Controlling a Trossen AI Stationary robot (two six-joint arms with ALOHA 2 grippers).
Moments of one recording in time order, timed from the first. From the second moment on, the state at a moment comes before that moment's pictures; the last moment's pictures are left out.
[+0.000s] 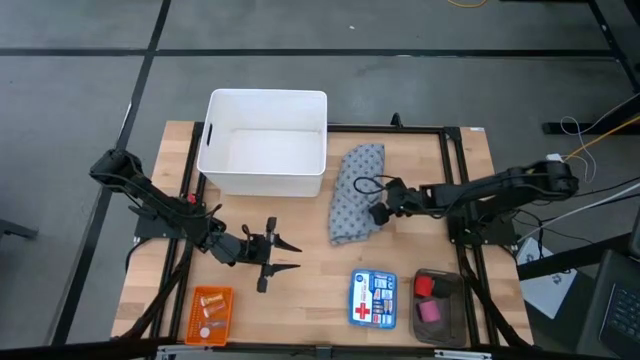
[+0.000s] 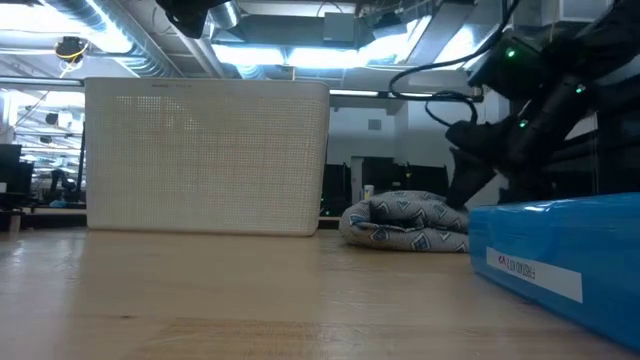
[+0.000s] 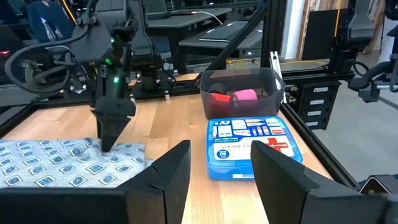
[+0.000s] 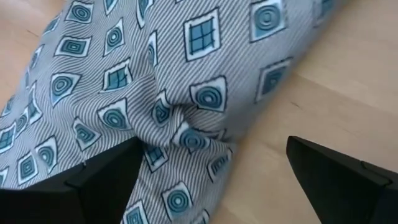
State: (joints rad) left arm -0.56 1.29 0.63 0.53 -0.48 -0.05; right arm -0.02 1.29 0.42 -0.10 0.23 0.99
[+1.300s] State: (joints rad) left arm -0.56 1.29 0.63 0.52 -0.48 -0.08; right arm -0.10 1.52 0.42 0.38 0.28 1.10
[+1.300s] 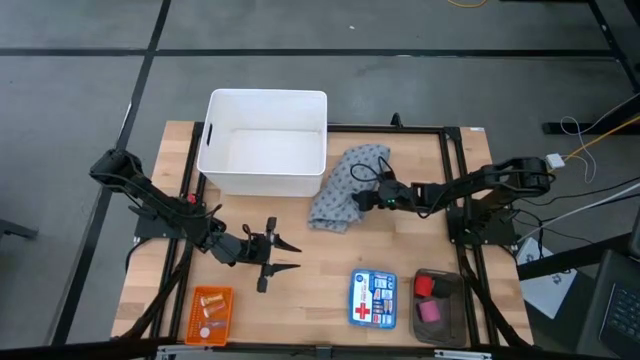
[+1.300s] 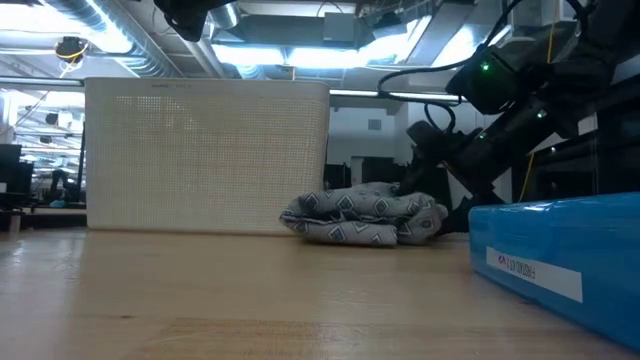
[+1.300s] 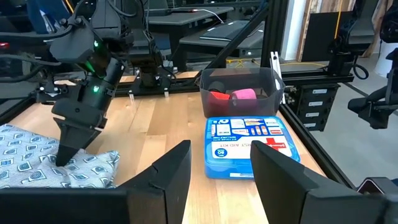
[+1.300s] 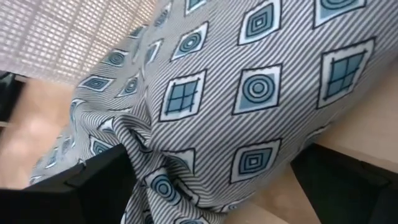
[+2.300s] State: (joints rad) left arm -0.56 1.29 0.63 0.52 -0.48 -0.10; right arm -0.16 1.78 0.60 0.51 0.23 1.06
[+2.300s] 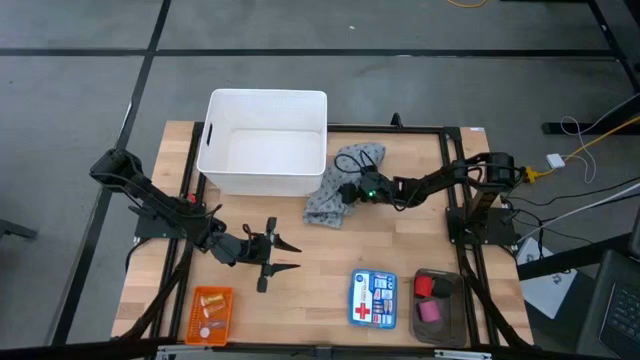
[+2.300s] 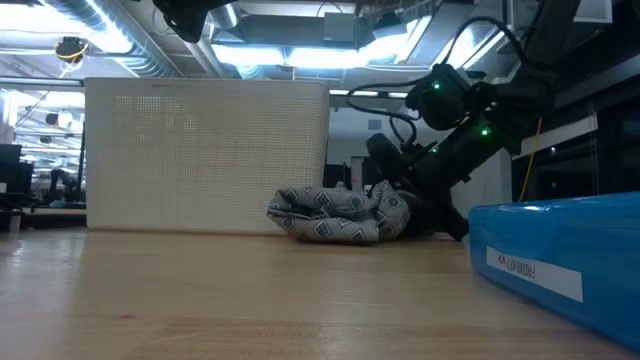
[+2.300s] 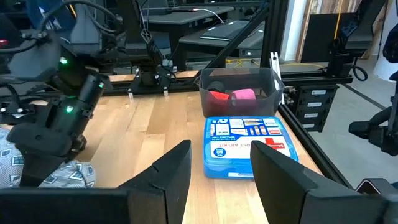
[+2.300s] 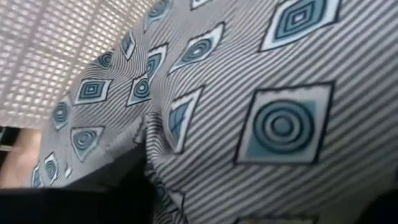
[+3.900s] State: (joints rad) left arm -0.56 1.29 0.64 0.53 -0.45 -0.09; right arm 0.01 1.14 0.60 0.07 0.38 0.88
